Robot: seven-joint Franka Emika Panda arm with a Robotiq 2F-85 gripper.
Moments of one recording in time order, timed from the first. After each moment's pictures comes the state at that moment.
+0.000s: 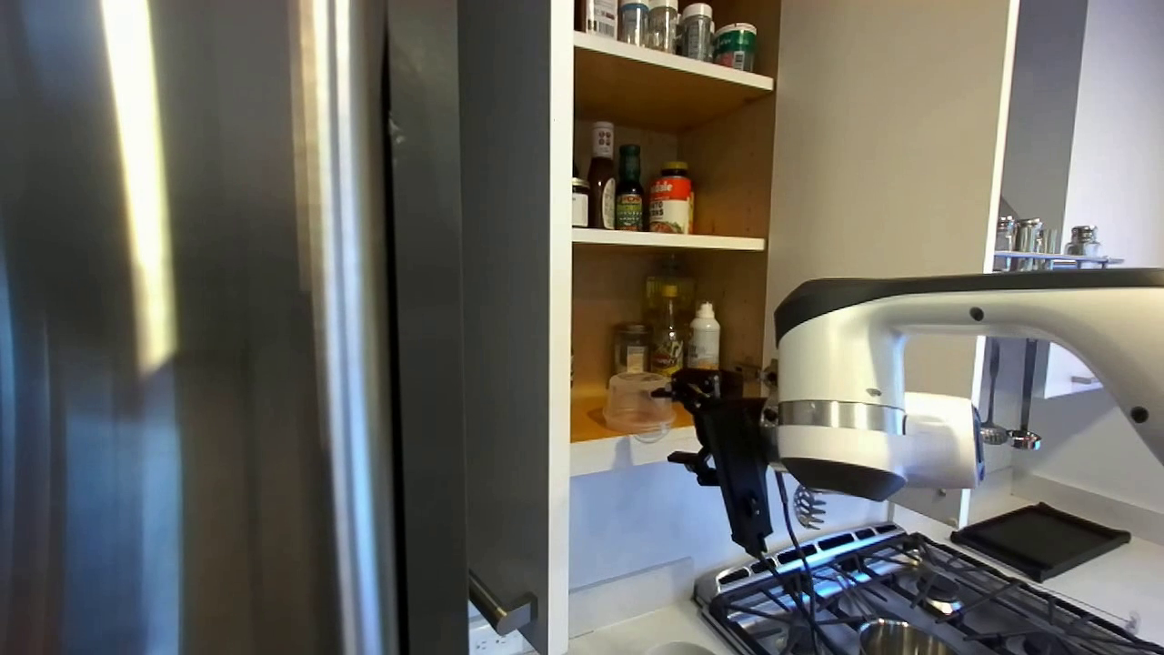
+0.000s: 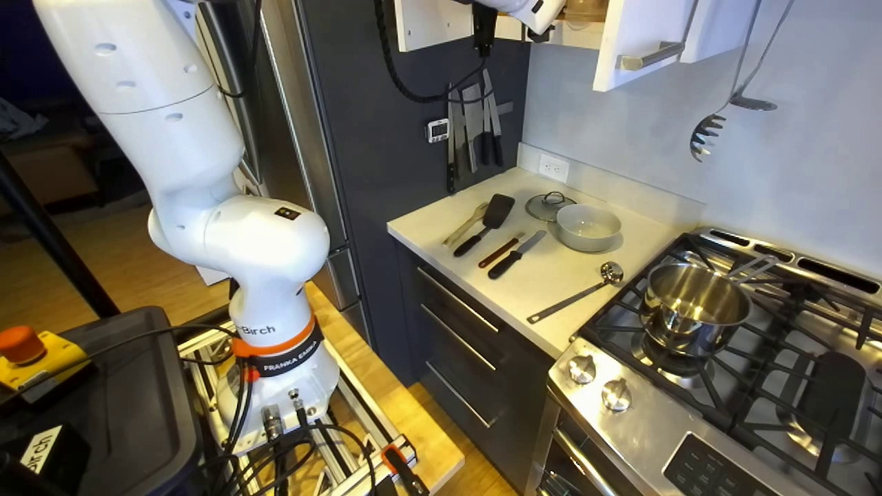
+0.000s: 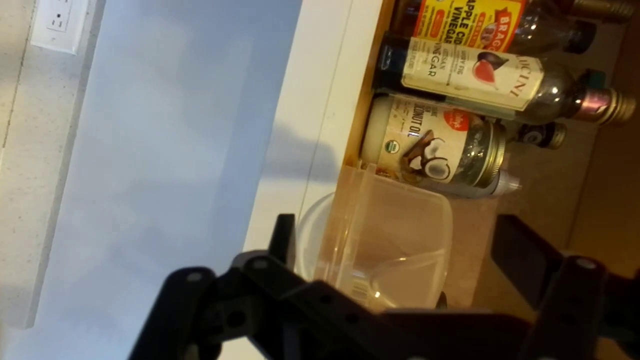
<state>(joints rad) 0.55 -0.14 -0.40 -1.92 1.79 3.00 -0.50</state>
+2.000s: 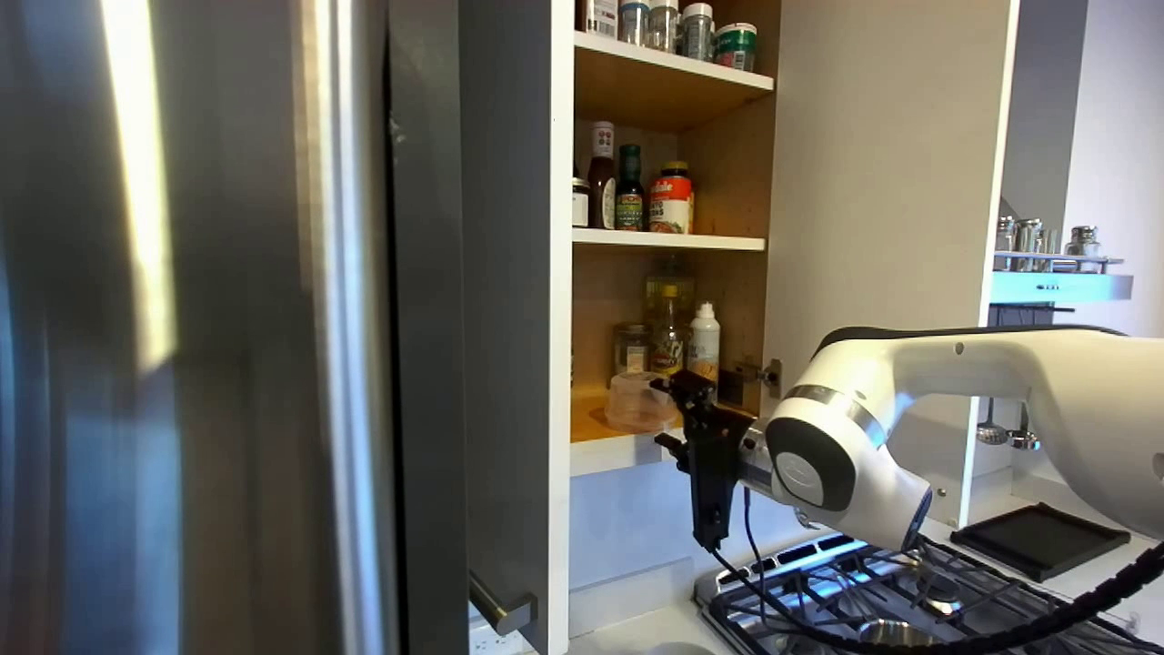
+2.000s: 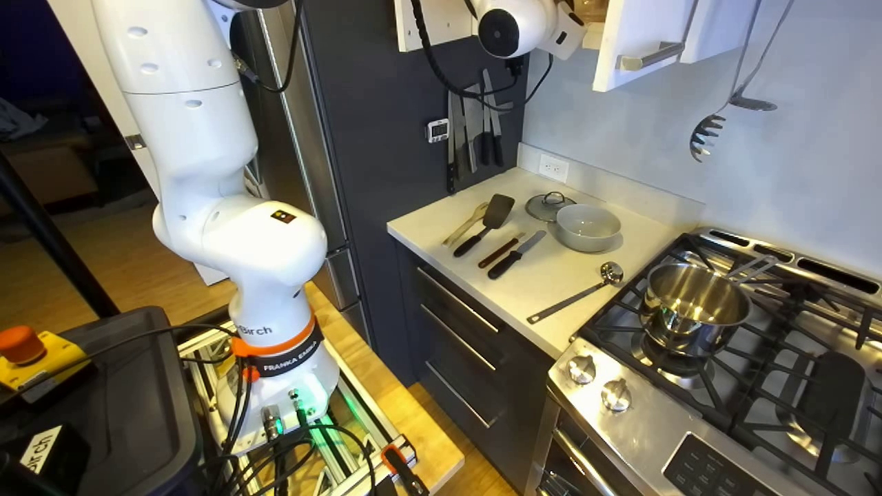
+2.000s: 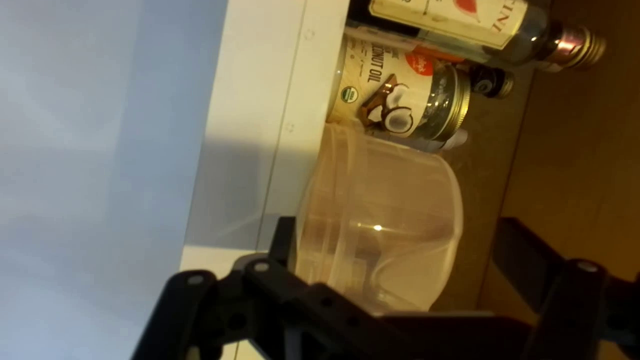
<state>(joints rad) 0.47 0.02 -0.47 -1.81 2.51 2.70 -1.19</state>
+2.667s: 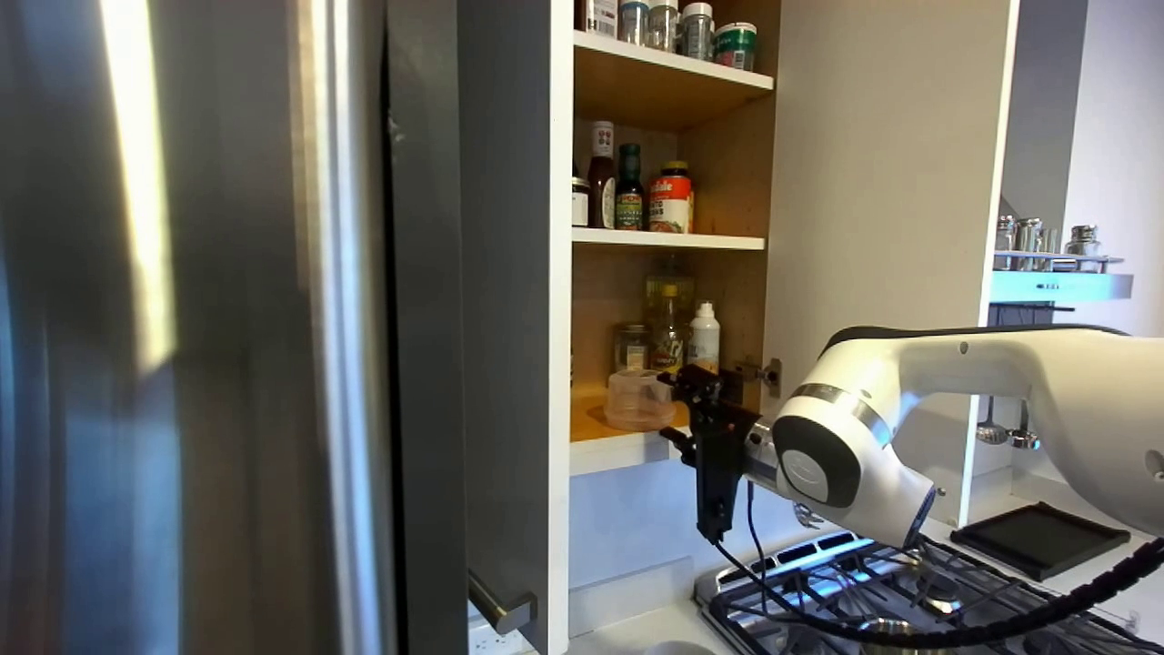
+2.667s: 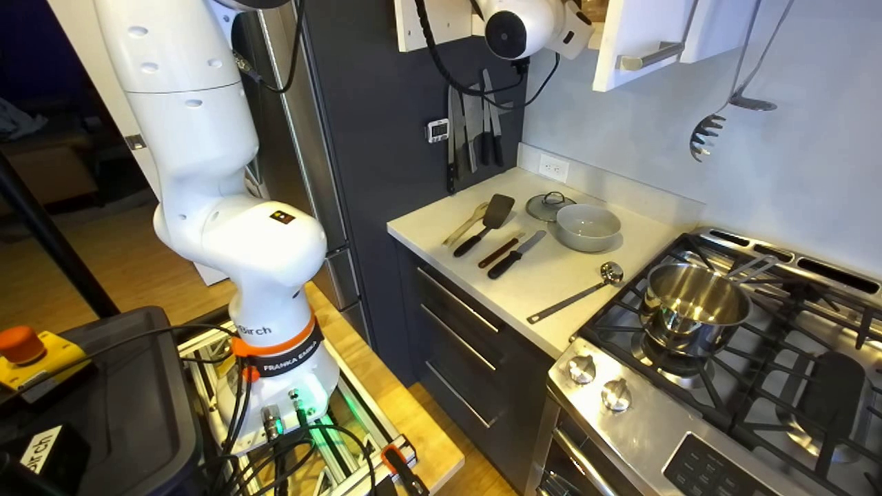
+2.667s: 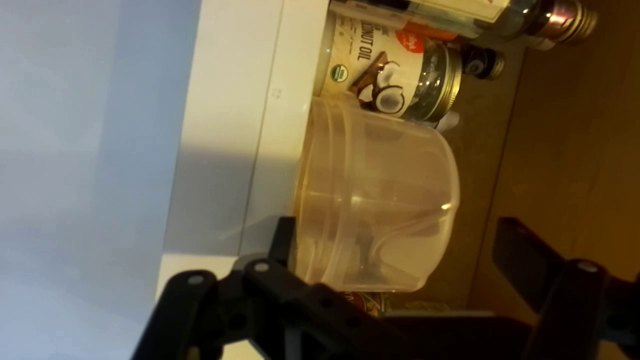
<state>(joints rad) 0.45 0.03 -0.48 -1.80 2.51 2.67 -1.17</state>
